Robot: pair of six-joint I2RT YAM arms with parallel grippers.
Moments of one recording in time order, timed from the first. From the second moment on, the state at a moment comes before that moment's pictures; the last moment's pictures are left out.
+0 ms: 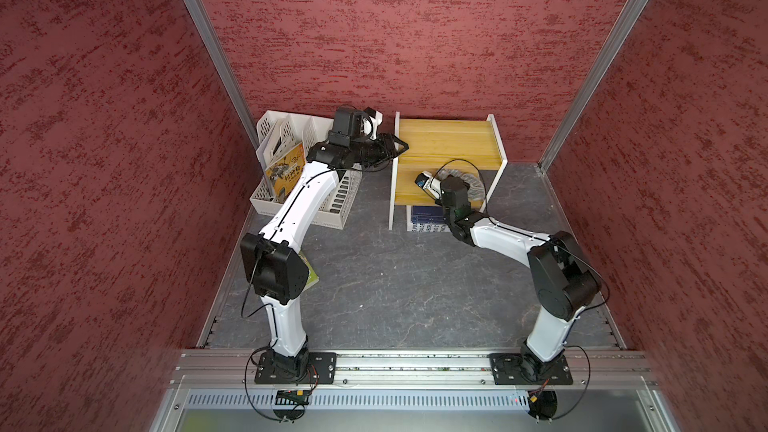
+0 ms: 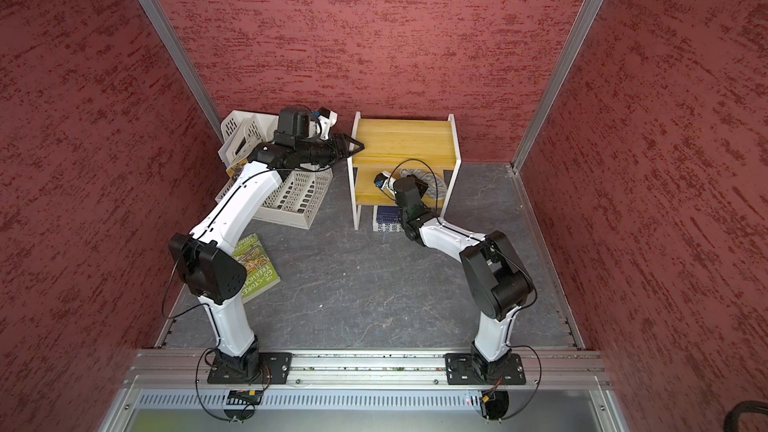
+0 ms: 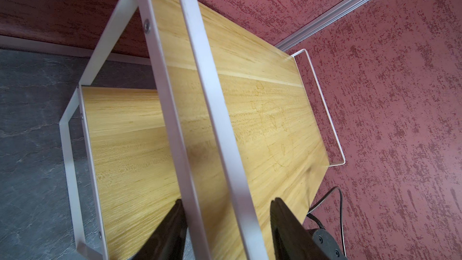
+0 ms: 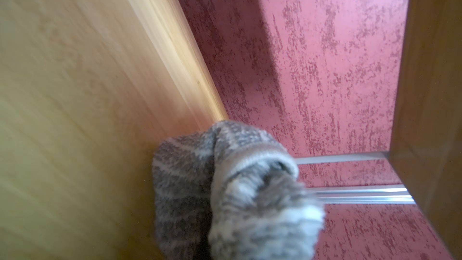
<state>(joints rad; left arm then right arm) -0.34 1.89 2.01 -0.62 0.56 -0.63 0.51 1.80 1.14 0.37 0.64 -0.99</state>
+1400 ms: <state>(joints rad) -0.35 1.91 2.02 -0.66 0.56 -0.63 0.66 1.94 1.26 0.41 0.66 -0.81</state>
